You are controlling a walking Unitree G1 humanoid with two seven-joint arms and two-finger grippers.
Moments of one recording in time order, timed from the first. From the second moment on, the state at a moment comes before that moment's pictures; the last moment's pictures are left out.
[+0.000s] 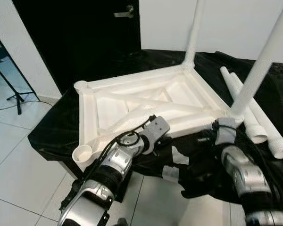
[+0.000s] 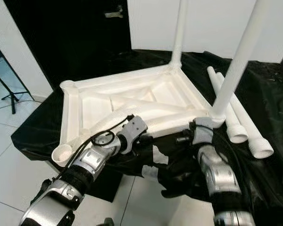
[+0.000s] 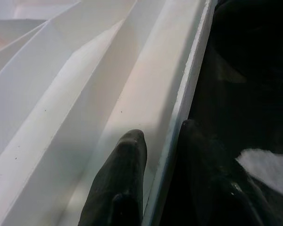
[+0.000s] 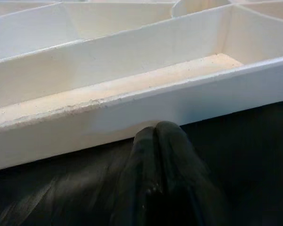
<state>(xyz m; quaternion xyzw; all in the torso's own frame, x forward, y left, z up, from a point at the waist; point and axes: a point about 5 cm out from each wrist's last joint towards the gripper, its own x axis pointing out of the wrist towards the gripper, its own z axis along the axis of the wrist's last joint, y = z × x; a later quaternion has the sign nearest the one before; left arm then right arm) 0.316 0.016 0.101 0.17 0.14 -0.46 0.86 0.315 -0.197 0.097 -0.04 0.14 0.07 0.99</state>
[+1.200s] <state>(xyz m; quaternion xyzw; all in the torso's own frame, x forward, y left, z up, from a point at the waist) 0.307 0.024 0.153 -0.01 -0.02 -0.47 0.88 0.271 -0.192 0.104 -0.05 0.06 0.00 1.00</state>
